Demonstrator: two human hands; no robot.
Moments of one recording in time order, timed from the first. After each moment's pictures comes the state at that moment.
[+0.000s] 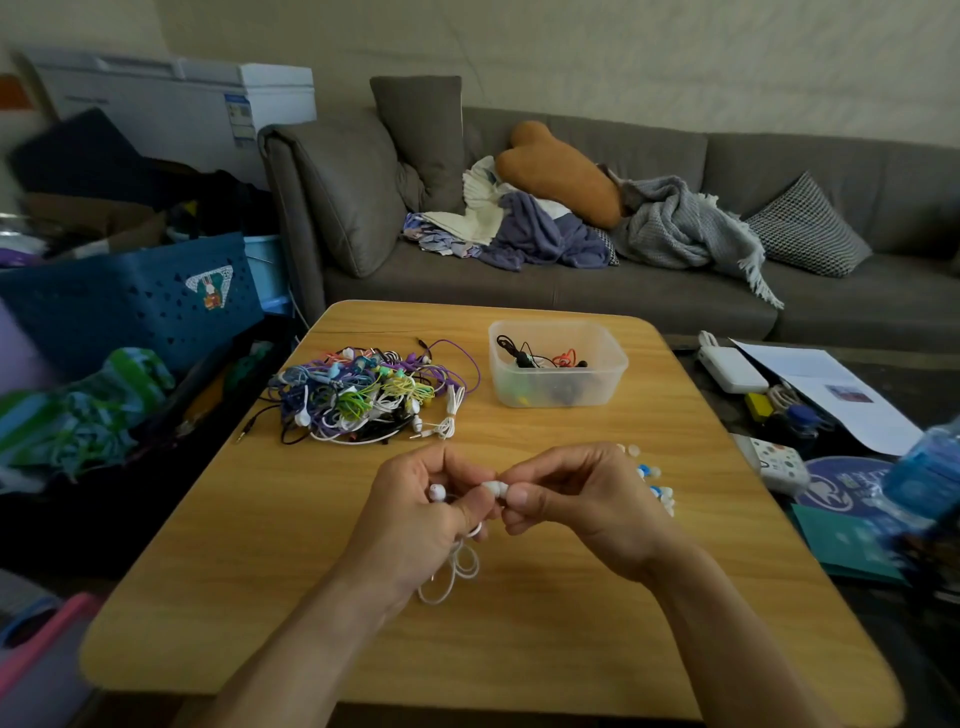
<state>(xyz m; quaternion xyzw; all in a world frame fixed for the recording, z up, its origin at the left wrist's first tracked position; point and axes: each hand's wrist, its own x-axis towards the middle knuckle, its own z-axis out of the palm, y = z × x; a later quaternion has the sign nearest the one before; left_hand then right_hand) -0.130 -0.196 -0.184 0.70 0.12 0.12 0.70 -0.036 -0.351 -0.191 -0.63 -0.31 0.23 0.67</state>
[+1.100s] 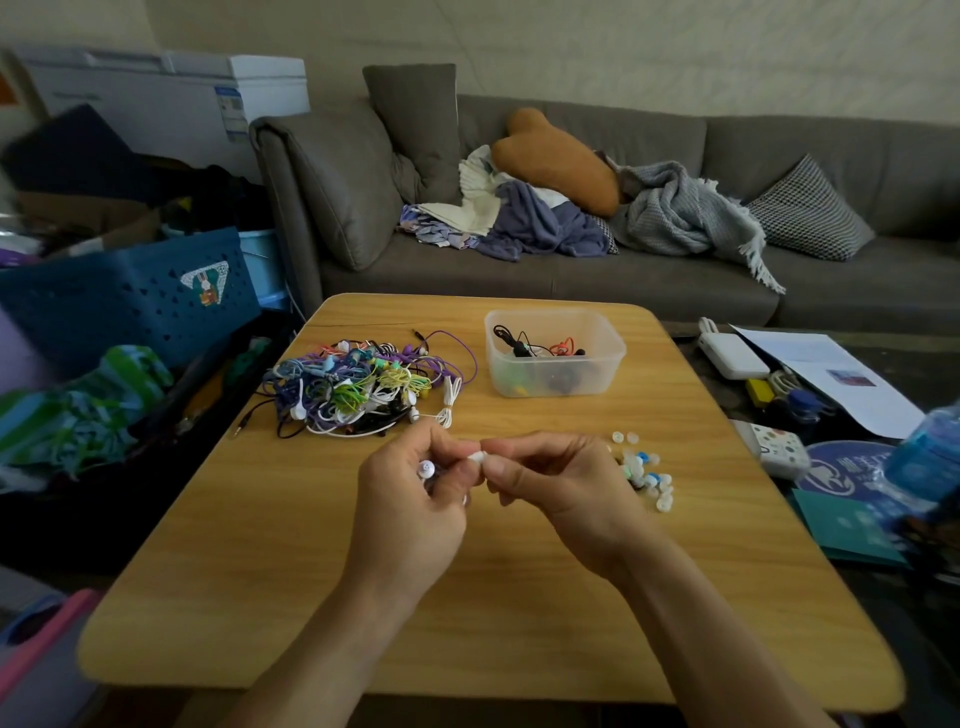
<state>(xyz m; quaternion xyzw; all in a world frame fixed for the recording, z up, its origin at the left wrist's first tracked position) -0.124 -0.202 -0.198 0.78 0.09 0.33 0.52 -0.043 -0.334 -0.200 -0.61 -0.26 0.20 0.72</state>
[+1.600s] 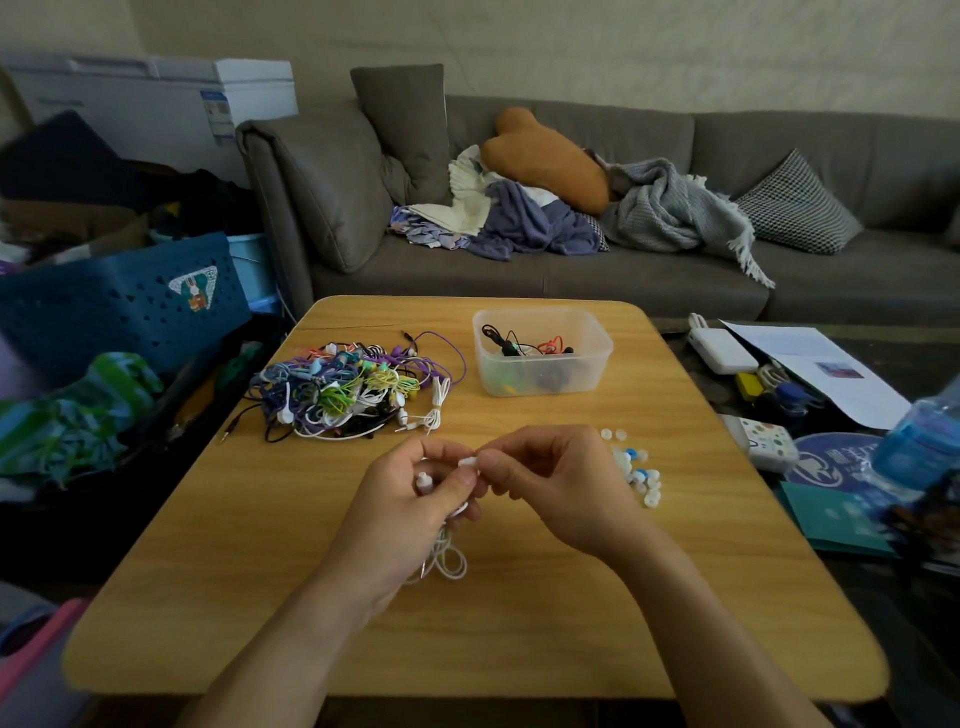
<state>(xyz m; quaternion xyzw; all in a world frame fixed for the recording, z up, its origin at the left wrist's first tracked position) -0.123 -0.201 -0.194 0.70 0.13 0.12 0.70 -0.035 -0.344 -0.196 -0.76 -0.33 0.09 0.55</state>
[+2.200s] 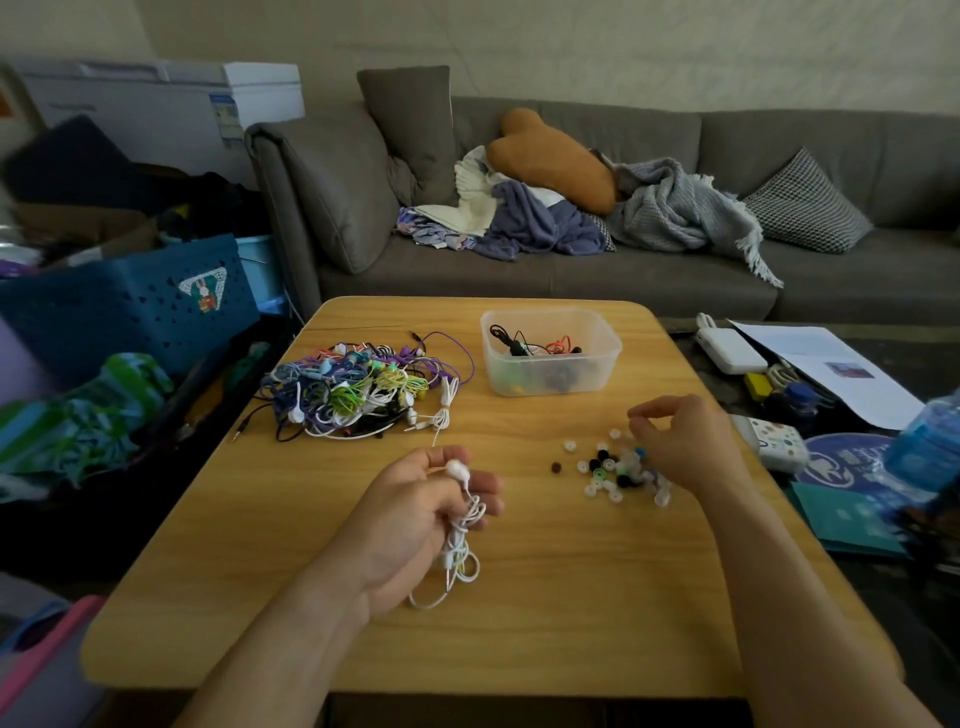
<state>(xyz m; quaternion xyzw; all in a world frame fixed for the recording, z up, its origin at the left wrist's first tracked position) -0.122 -0.193 -0.193 0.54 0.14 0.01 0.83 0.046 -0.406 -0.205 -0.94 -0.06 -0.04 0.33</state>
